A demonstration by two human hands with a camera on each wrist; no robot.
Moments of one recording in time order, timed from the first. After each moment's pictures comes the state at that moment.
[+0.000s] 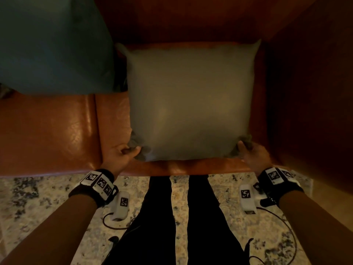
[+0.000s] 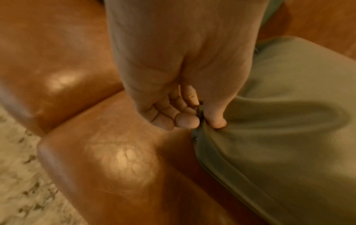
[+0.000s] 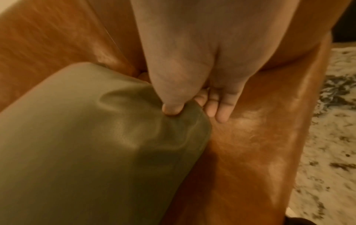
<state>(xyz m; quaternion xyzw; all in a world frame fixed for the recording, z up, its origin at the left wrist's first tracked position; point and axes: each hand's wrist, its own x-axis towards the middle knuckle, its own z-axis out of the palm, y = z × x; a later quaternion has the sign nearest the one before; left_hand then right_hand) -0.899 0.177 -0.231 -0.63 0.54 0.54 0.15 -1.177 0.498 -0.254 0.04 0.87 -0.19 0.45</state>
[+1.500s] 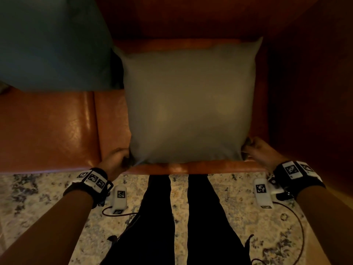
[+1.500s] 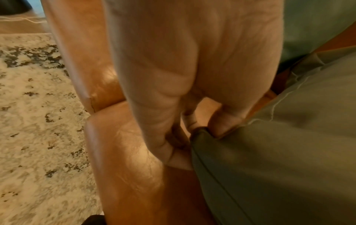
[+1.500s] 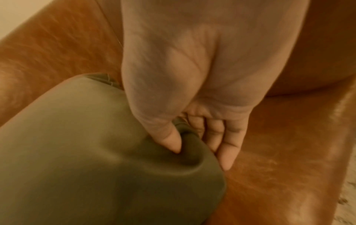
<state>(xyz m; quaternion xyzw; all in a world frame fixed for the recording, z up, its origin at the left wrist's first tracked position) -0.889 0.174 -0.244 -0.67 0.36 0.61 0.22 -1.203 0.478 -0.214 0.07 0.75 -0.31 0.58</state>
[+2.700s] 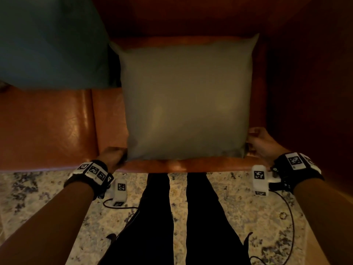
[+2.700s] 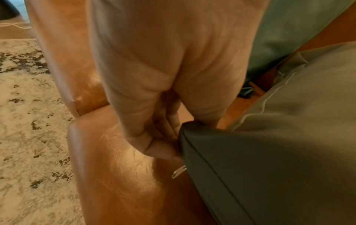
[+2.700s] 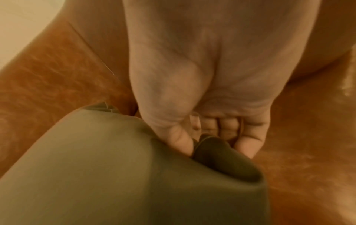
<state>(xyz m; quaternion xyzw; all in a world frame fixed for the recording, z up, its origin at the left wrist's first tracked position) -0.889 0.167 -0.254 -0.67 0.44 0.53 0.28 -1.218 0.484 -0.247 0.19 0.75 -0.34 0.53</state>
